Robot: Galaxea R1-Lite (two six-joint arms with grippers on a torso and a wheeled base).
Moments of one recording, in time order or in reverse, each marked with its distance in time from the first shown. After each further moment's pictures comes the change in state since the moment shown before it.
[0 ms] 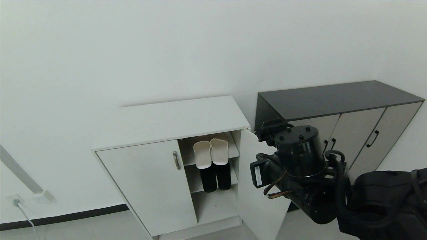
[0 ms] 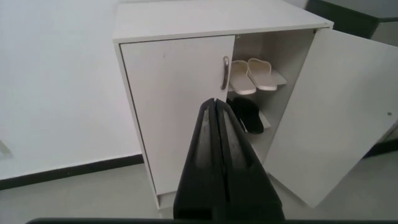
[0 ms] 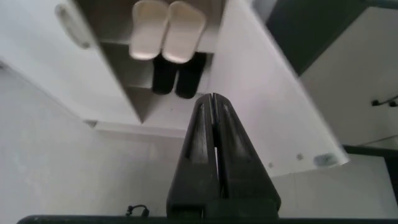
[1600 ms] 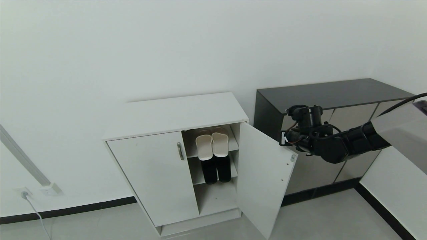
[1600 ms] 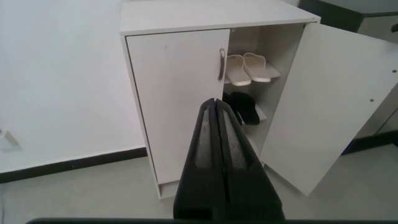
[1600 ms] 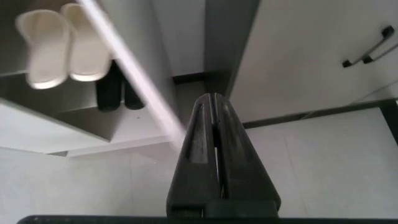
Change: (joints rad) left arm -0.001 0.000 0.000 0.000 -0.002 0.002; right arm -0.525 0.383 -0.417 0.071 0.289 0.009
